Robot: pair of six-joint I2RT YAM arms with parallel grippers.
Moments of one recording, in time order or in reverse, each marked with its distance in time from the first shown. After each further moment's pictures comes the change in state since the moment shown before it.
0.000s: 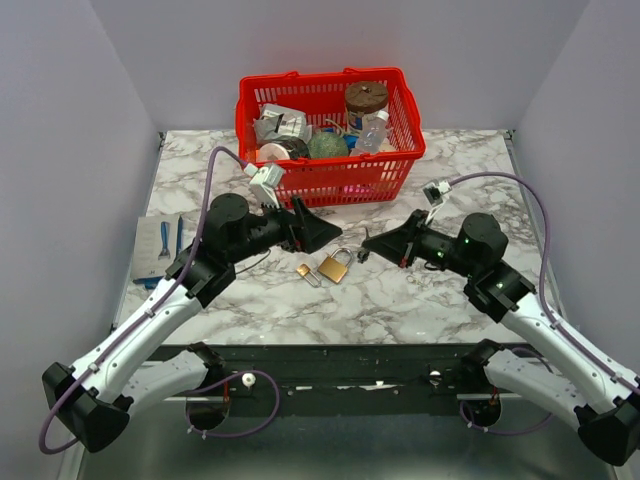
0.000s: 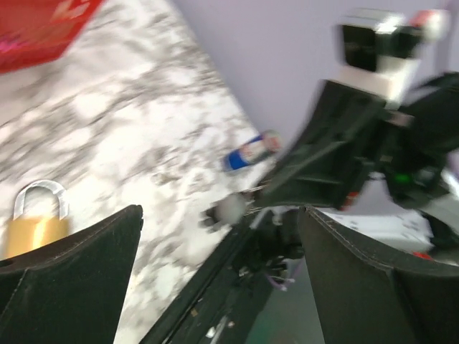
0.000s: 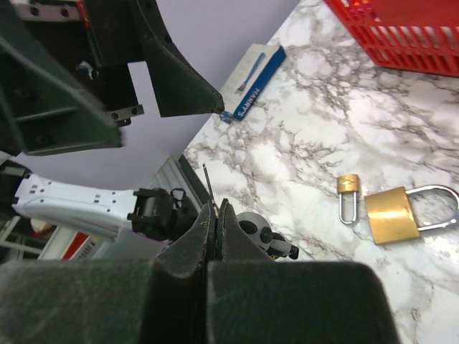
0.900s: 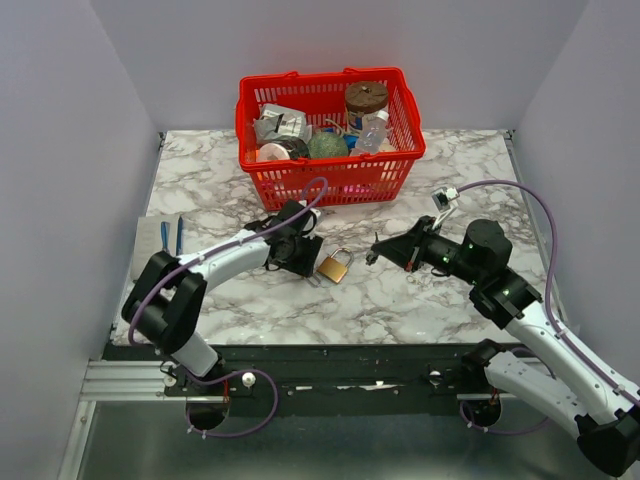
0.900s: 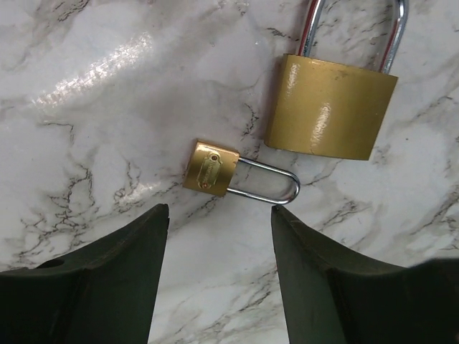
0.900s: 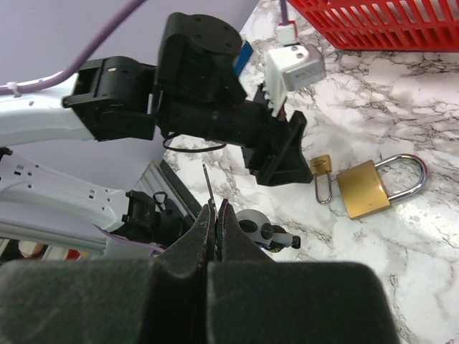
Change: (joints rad) left arm 0.029 0.599 0.019 -0.369 -0.299 0.497; right arm -0.047 -0.080 -0.057 -0.087 0.054 0.017
